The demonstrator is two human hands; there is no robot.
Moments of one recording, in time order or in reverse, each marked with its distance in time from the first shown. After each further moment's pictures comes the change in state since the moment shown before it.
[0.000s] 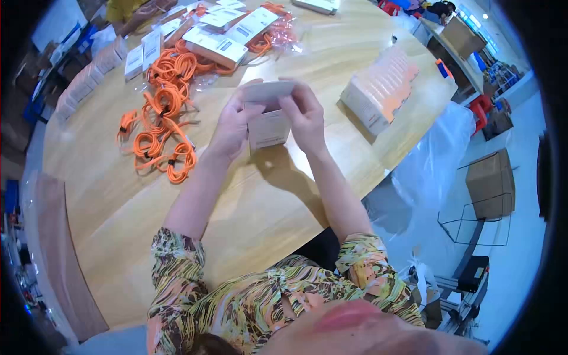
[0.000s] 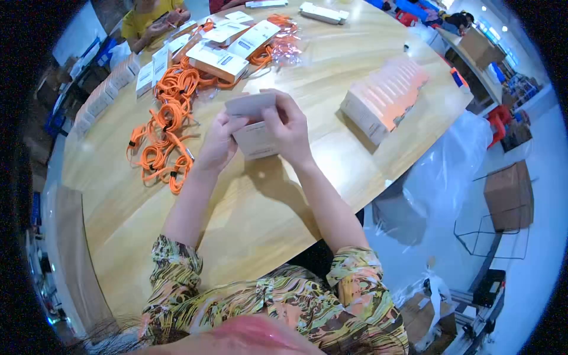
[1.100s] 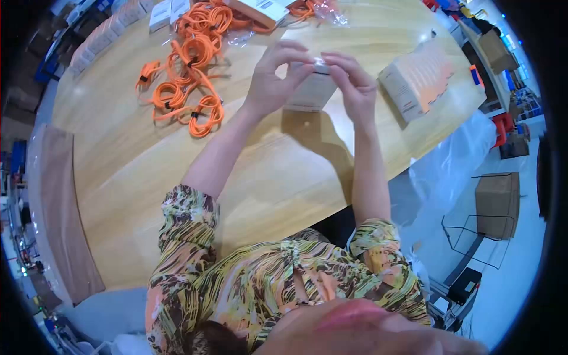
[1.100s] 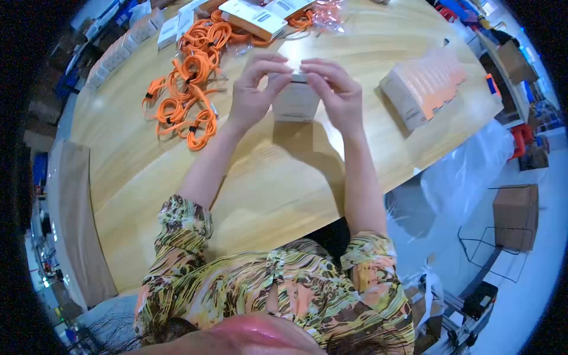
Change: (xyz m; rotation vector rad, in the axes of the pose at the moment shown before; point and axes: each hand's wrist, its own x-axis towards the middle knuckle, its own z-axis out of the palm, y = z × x) left_hand 0.003 -0.010 -0.012 0.611 -0.015 0.733; right_hand 0.003 0.007 -0.022 -0.097 -0.181 -0.099
